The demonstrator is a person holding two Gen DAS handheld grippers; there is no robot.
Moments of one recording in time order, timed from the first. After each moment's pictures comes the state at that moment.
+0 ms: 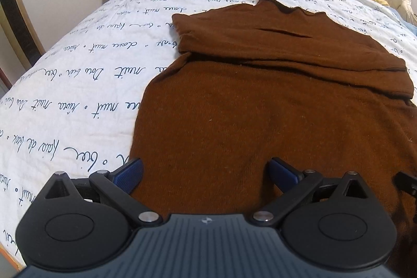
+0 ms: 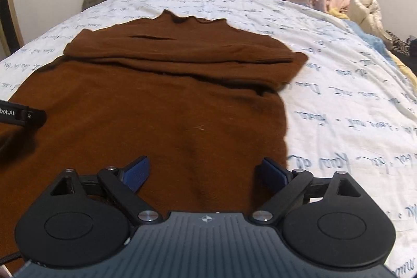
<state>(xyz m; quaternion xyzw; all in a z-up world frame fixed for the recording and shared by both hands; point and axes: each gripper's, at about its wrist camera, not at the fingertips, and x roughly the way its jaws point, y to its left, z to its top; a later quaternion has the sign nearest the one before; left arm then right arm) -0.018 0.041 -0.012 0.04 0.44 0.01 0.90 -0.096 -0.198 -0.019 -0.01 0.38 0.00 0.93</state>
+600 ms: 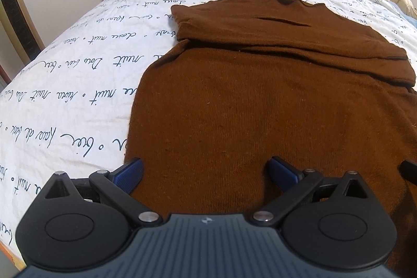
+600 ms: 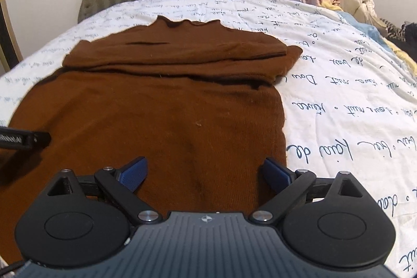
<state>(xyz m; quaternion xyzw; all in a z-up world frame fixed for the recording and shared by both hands) -0.029 0.038 -0.024 0.05 0.44 0.01 0.90 -0.101 -0.202 -0.025 0.02 0.37 0.00 0.93</state>
